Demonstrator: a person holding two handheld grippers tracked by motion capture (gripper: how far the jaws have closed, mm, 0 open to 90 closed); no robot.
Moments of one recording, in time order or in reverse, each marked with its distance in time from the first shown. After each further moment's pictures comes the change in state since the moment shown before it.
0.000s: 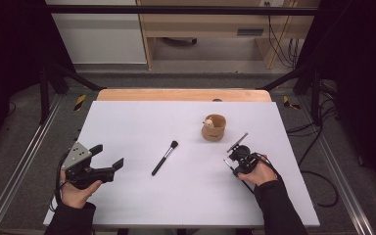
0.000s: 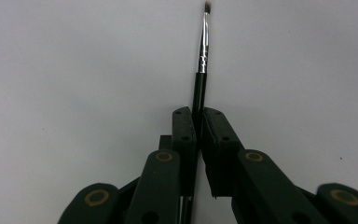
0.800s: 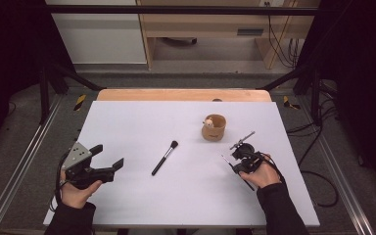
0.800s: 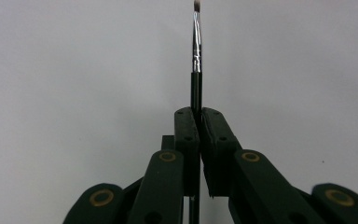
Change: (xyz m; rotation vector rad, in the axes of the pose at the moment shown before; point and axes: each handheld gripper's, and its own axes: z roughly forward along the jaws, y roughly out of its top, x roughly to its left) left arm 0.000 0.000 0.000 0.001 0.001 0.002; right arm 0.004 -0.007 -0.025 -0.136 0.021 0.027
